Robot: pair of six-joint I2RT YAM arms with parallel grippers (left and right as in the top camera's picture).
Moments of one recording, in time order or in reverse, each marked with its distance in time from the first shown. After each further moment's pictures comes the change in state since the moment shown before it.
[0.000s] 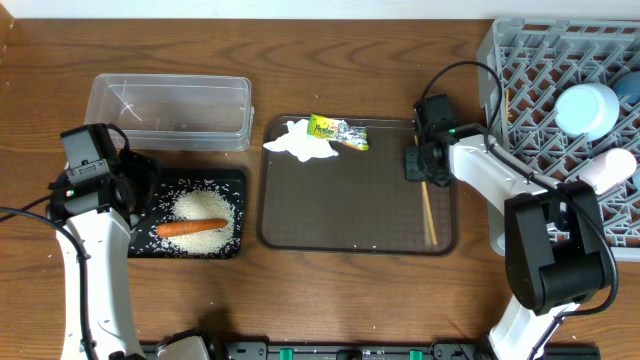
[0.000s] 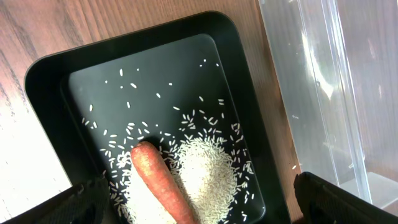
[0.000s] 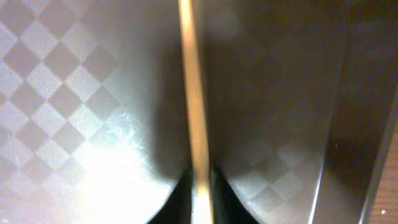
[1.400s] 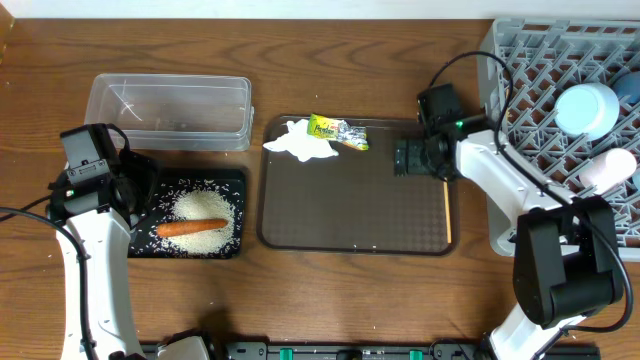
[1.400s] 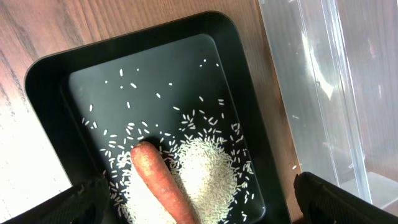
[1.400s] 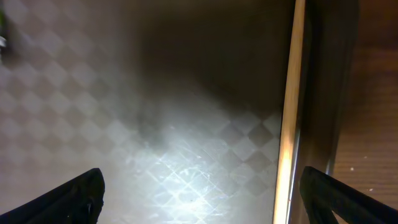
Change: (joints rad) left arm 0.000 0.000 0.000 0.000 0.000 0.000; right arm 0.000 -0.069 0.035 -0.103 -0.002 0.045
